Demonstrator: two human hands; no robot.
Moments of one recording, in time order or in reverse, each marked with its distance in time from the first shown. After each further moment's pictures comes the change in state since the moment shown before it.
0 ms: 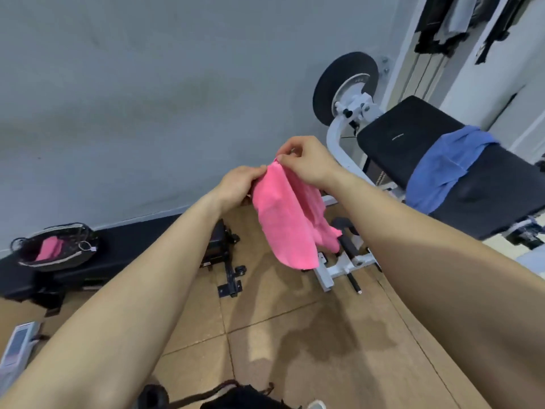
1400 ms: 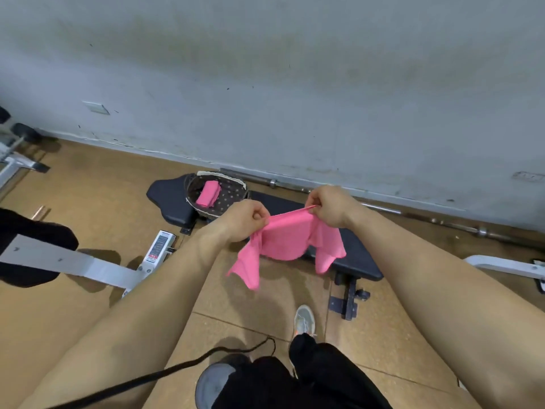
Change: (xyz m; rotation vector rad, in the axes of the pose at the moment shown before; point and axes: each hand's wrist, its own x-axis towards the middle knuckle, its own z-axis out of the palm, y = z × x) left_hand 0.041 -0.350 -0.566 0.417 0.229 -0.325; right_hand 0.300 -0.195 0.585 -0.450 -0.825 -0.246
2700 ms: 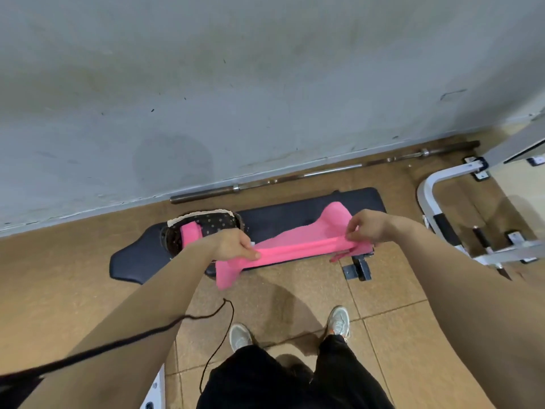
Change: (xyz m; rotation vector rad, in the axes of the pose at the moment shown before) left_hand 0.180 -0.156 -0.119 0.309 -0.761 0.124; right_hand 0.081 -0.009 0.050 0.291 -0.225 0.673
